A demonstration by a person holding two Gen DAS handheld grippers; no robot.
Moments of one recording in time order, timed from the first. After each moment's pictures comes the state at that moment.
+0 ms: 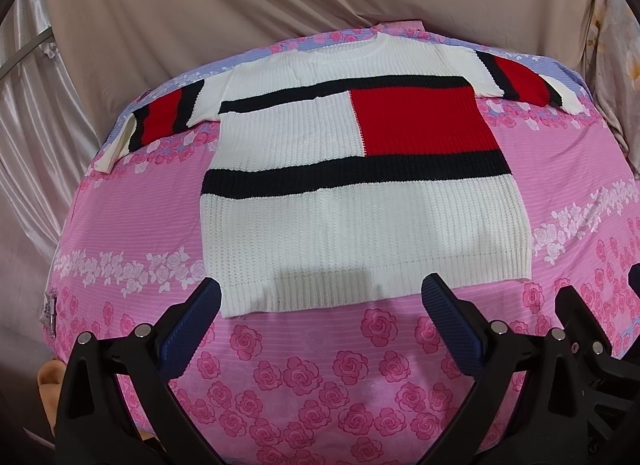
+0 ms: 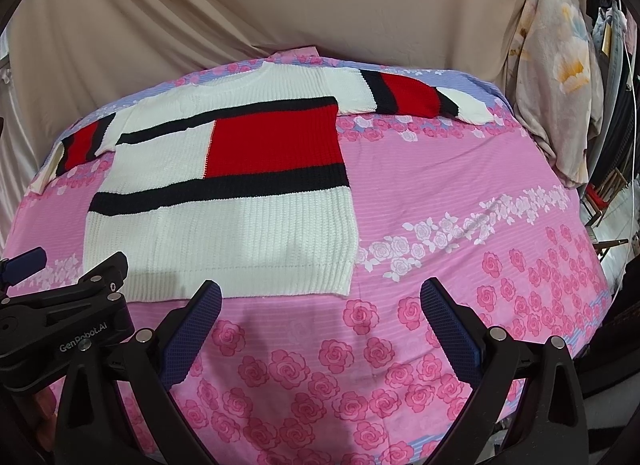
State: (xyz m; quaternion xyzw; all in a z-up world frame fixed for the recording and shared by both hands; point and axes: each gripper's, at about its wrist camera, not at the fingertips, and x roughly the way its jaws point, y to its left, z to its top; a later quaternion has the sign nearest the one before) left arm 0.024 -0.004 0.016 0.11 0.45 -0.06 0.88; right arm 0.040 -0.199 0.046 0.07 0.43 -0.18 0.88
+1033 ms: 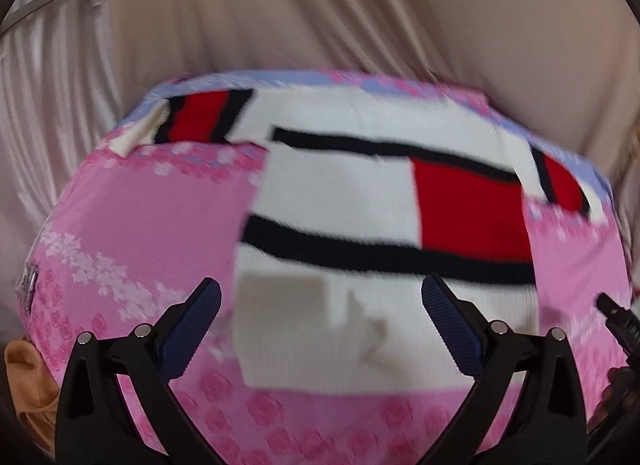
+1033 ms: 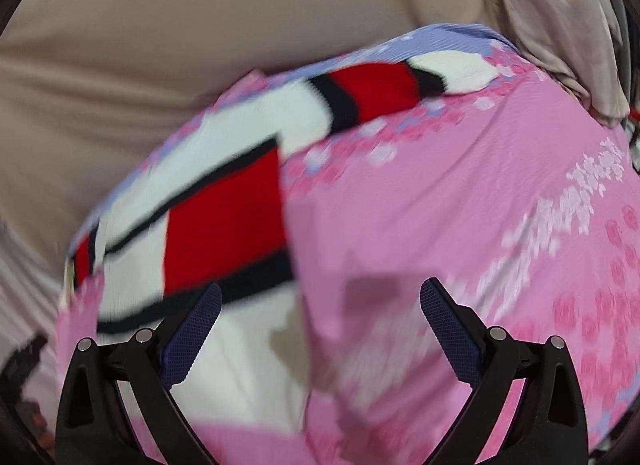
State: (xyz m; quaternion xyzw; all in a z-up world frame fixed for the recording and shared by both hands) left arm 0.104 0.068 0.048 -0.03 0.42 0.00 0.91; right arm 0.132 -0.403 0.019 0.28 0.38 -0.15 0.87
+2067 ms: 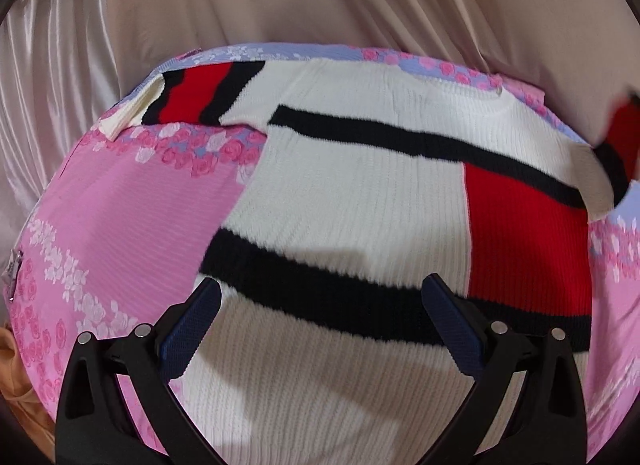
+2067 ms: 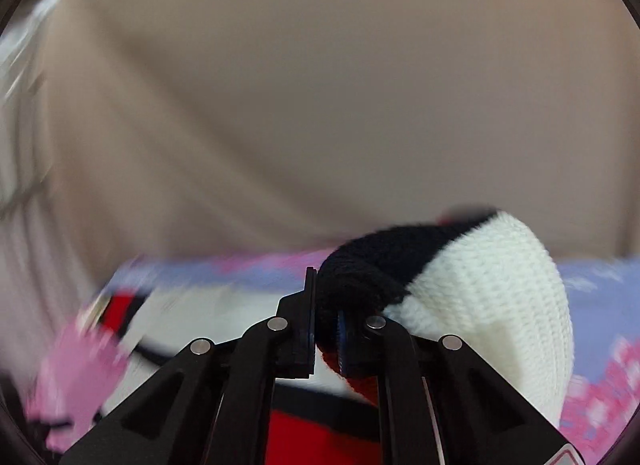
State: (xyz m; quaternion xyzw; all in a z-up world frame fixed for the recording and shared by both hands) left arm 0.192 0.037 -0.026 -0.02 0.44 0.06 0.89; right arm 0.395 -0.335 0.103 0.09 0.23 0.11 0.96
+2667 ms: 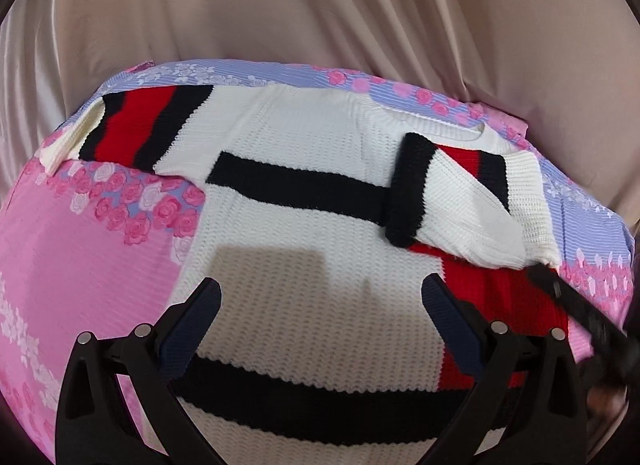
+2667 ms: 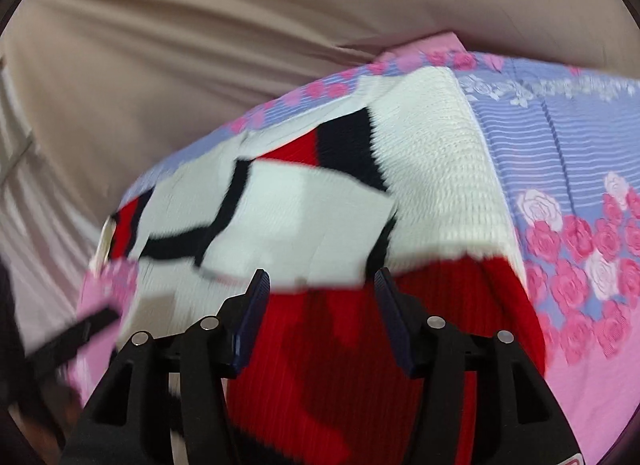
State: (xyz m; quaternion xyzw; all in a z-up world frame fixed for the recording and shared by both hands) left arm 0.268 0.034 -0.026 -0.06 0.43 -0.02 0.90; right arm 0.367 -0.307 -0.024 0.21 0.41 0.07 0.89
